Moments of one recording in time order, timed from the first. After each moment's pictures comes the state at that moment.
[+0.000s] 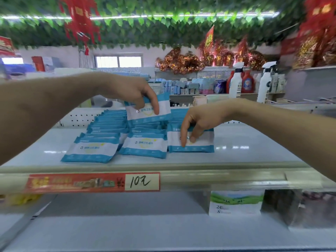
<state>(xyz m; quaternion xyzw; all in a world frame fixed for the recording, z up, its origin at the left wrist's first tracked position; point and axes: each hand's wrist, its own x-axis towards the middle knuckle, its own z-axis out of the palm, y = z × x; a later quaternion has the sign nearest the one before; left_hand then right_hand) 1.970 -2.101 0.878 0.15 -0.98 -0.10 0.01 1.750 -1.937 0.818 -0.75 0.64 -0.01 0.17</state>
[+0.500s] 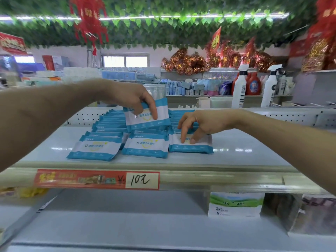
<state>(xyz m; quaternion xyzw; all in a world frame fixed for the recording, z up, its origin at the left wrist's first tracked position) 1.982 -2.097 0.869 0.18 -0.97 -0.13 0.01 1.734 -1.940 0.801 -0.75 0.64 -0.08 0.16</state>
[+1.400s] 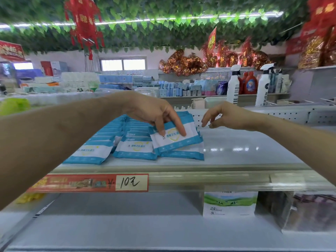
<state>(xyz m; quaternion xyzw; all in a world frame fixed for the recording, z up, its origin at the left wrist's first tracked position) 1.908 -2.054 0.844 0.09 -0.93 -0.32 -0.13 1.652 -1.888 0.792 -0.67 0.68 -0.29 0.05</state>
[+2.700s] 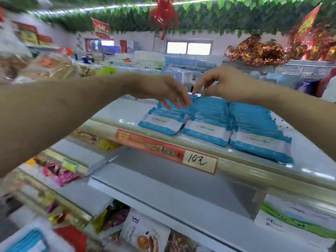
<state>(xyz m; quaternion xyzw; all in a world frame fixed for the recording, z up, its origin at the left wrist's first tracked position) 2.090 -2.101 0.826 0.25 -0.92 -0.29 0.10 1.855 -1.995 0.839 -0.81 0.52 -0.27 0.01</state>
